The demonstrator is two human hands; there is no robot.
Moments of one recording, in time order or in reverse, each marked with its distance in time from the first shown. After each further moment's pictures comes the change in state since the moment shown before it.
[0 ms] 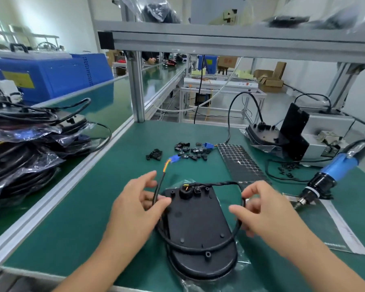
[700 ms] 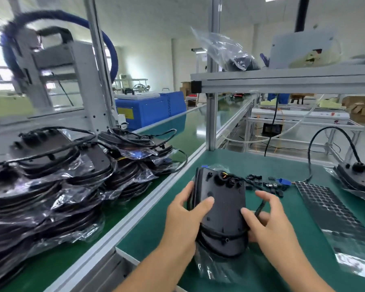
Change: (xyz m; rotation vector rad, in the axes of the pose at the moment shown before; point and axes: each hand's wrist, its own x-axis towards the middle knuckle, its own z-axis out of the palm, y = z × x) left_hand 0.002 0.013 -0.046 -0.674 0.279 -0.346; right_hand 0.035 -0.058 0.102 0.399 -0.081 -0.178
